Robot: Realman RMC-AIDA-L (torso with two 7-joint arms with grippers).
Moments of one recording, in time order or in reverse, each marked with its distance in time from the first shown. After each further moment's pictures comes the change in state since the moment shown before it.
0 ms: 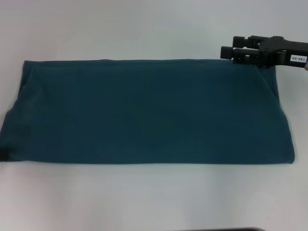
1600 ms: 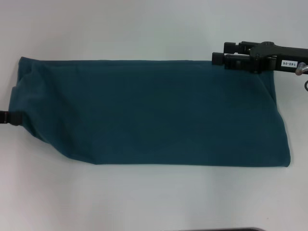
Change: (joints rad) left arm 0.012 -0.039 -0.071 -0.182 -0.246 0.200 0.110; right arm 0.007 0.011 -0.015 -0.028 0.000 -0.007 -0.008
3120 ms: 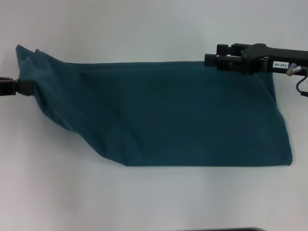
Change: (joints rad) left arm -0.026 -0.013 0.016 -0.104 -0.185 0.093 -0.006; right arm 0.021 0.009 0.000 -0.035 -0.006 -0.022 -0.004
